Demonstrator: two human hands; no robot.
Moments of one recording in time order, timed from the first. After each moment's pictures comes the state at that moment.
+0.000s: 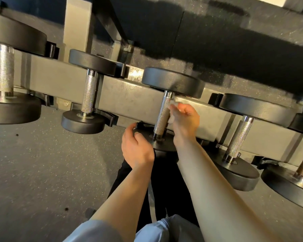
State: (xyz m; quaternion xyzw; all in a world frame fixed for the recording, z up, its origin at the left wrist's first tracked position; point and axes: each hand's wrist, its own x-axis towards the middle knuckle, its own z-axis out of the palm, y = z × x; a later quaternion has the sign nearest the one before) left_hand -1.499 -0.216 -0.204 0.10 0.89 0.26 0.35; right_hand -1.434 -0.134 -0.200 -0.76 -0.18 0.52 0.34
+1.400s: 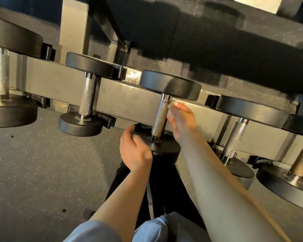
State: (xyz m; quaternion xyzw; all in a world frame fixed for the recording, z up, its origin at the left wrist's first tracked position) left_hand -1.501 -0.214 -0.203 0.09 0.90 0.25 0.36; right_hand -1.426 -0.112 -0.203 -0.72 -0.04 0.64 0.28
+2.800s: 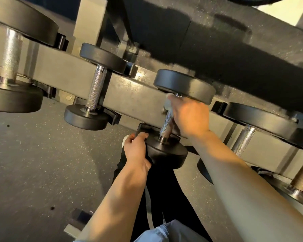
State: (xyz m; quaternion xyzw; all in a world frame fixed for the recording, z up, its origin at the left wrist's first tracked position) left_hand -1.520 -0.206 -0.203 -0.29 0.69 0.40 0.52; right_hand -1.414 -0.103 -0.204 -0.50 -0.86 0.08 -0.06
